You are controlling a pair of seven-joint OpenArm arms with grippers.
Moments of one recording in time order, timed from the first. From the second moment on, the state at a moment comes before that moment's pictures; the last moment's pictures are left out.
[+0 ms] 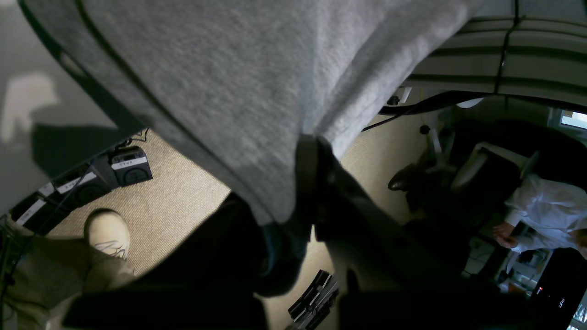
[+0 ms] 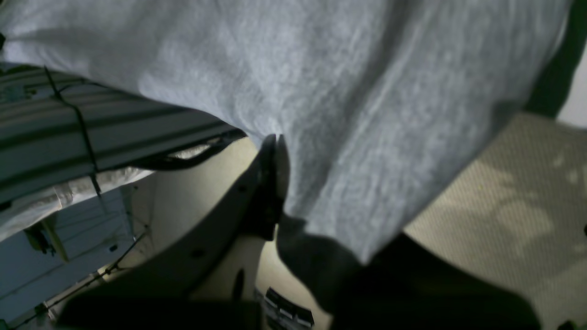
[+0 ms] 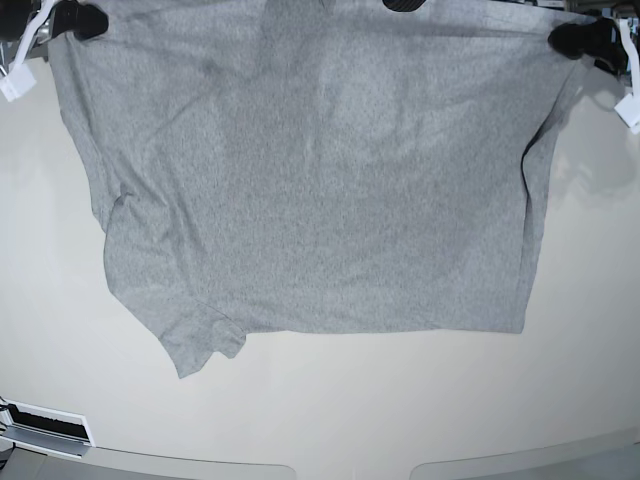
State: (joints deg) left arm 45.5 -45.4 -28.1 93.4 -85.6 -43.9 79.5; right arm -43.2 24.9 36.1 101.0 75.0 40.5 -83.2
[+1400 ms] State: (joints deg) left arm 16.9 -36.7 -15.5 86.0 -52.3 -43.9 53.1; right arm -18.8 21.9 27.4 91.0 45.9 40.4 -61.1
